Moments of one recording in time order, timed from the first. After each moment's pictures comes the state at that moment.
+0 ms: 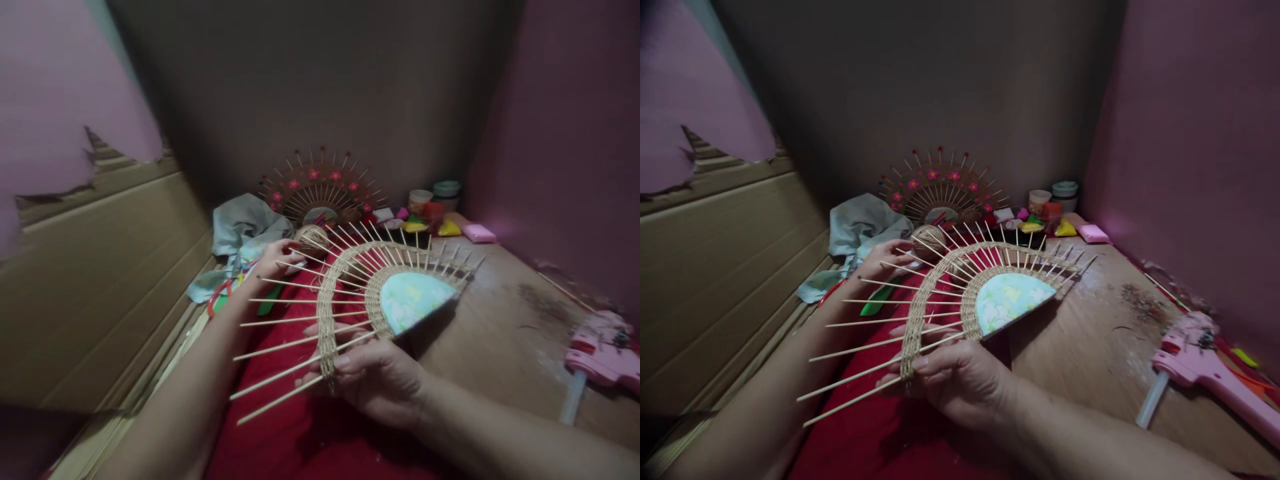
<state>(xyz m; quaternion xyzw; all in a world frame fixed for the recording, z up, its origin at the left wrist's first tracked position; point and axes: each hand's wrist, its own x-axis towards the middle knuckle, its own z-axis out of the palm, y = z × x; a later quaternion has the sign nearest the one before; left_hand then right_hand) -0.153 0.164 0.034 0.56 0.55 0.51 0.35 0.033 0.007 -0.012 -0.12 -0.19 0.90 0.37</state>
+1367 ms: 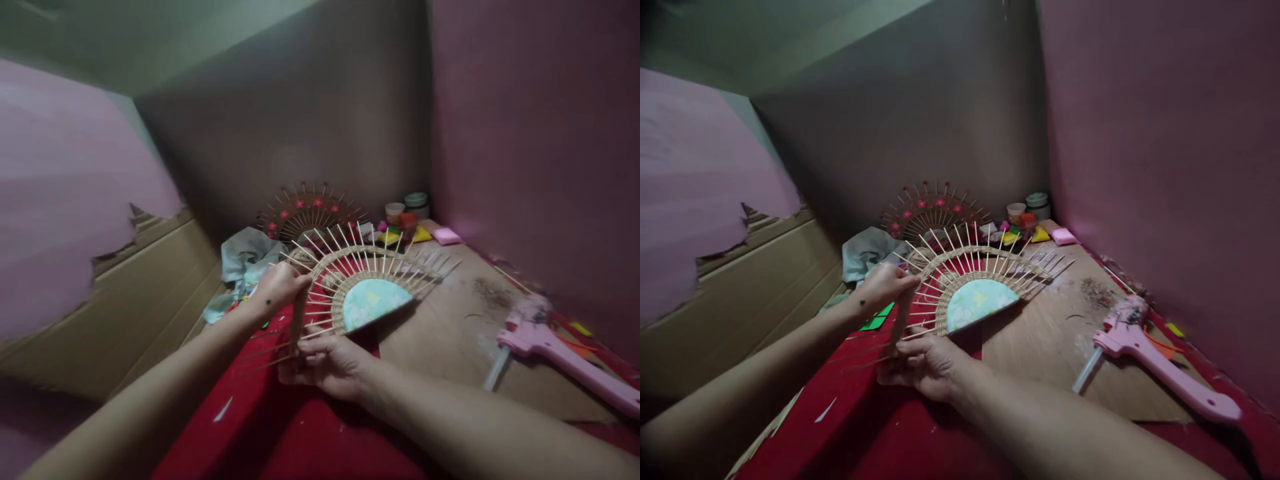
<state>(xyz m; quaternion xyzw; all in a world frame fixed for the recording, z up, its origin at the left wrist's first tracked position) -0.082 0.100 0.083 0.74 0.66 0.13 0.08 0.022 0.018 -0.024 -0.09 -0.19 0.90 0.37</state>
